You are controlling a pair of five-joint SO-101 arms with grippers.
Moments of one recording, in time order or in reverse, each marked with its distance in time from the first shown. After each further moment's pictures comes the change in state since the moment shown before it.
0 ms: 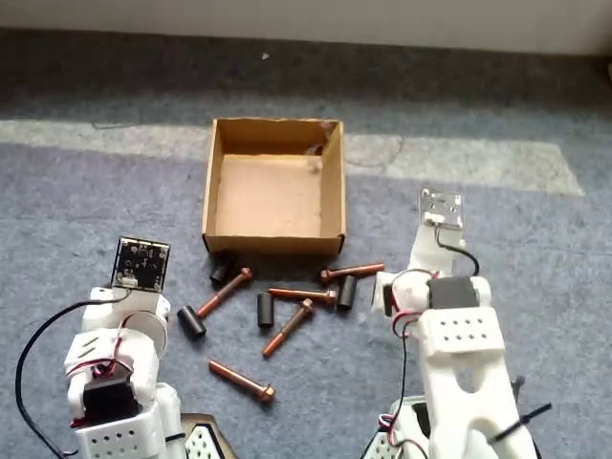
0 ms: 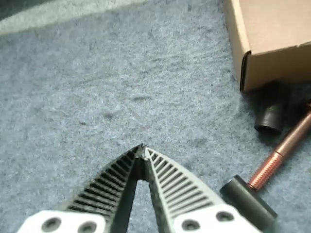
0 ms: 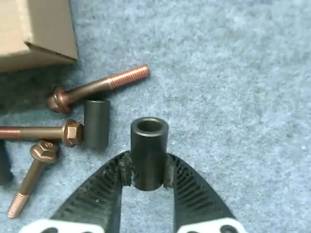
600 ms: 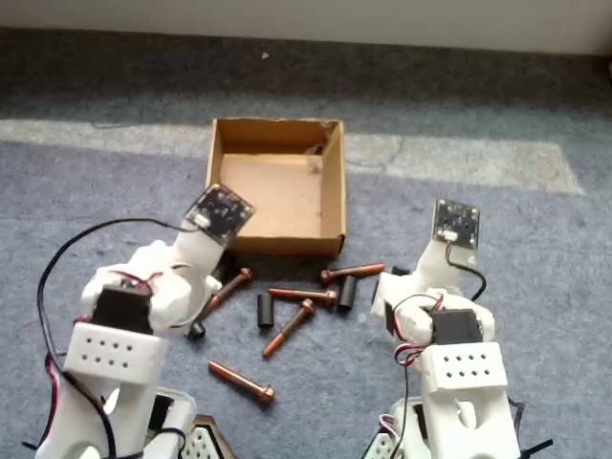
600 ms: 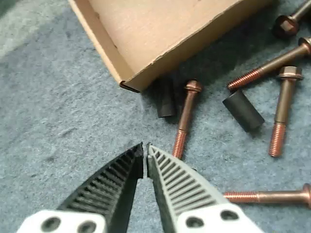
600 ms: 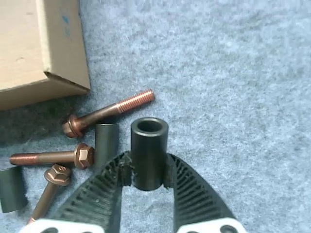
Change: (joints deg) left arm 23.4 48.9 -35.7 8.6 -4.1; right arm 0.0 -9.2 6.2 -5.5 -3.2
